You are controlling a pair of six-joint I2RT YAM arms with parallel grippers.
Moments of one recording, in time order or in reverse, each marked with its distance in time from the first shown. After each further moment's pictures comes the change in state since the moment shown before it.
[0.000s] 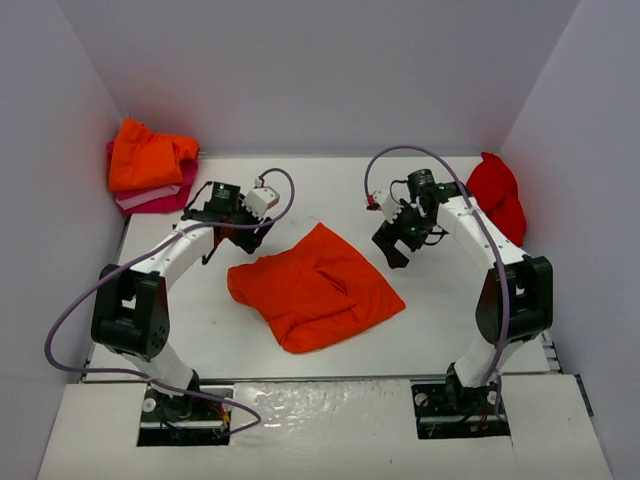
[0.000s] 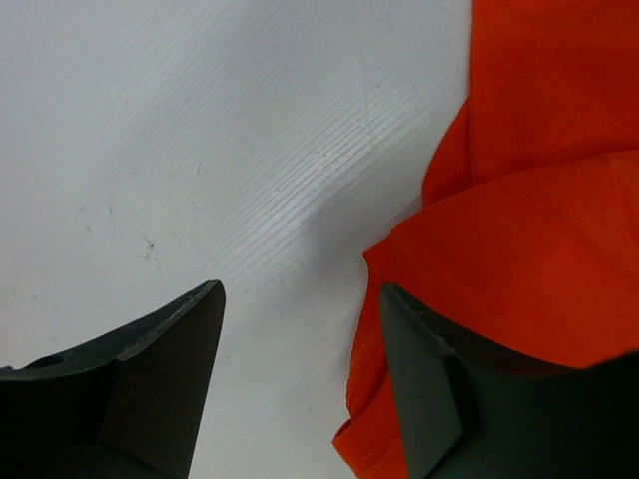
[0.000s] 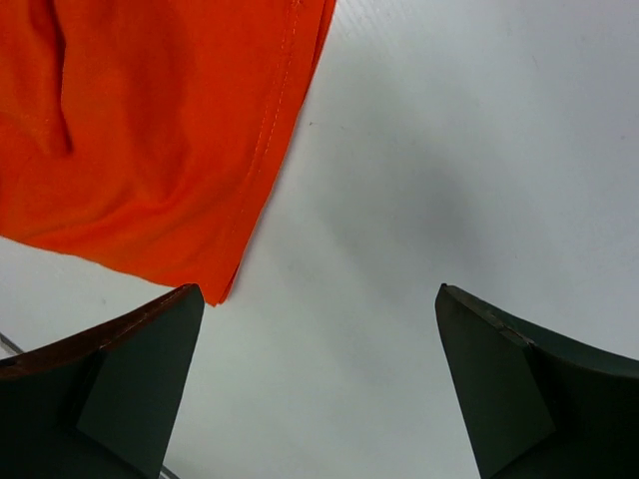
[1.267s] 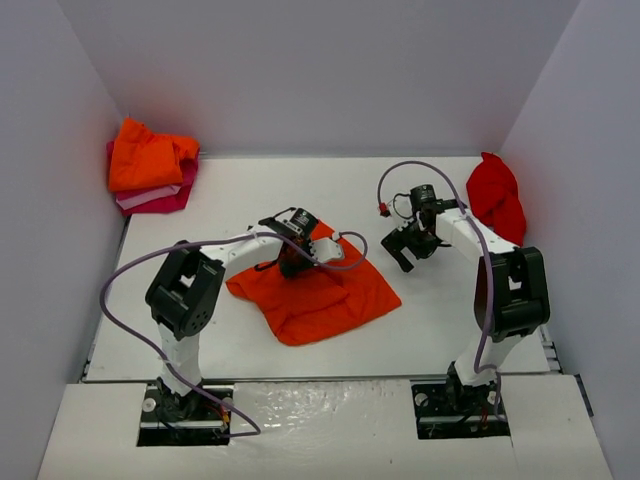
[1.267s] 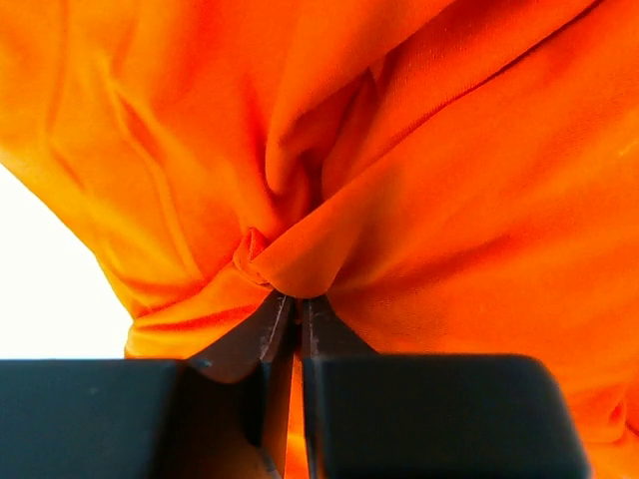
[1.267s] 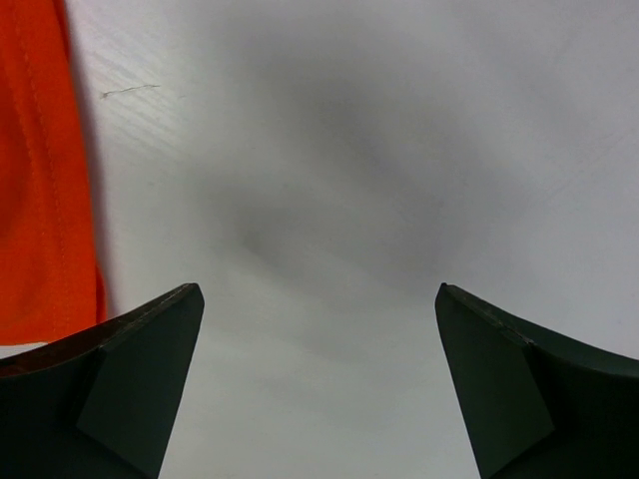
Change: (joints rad) left arm -0.362 0.276 0.175 -0.246 -0.123 0.246; right arm -0.034 0.059 -0.189 0.265 0.261 0.168
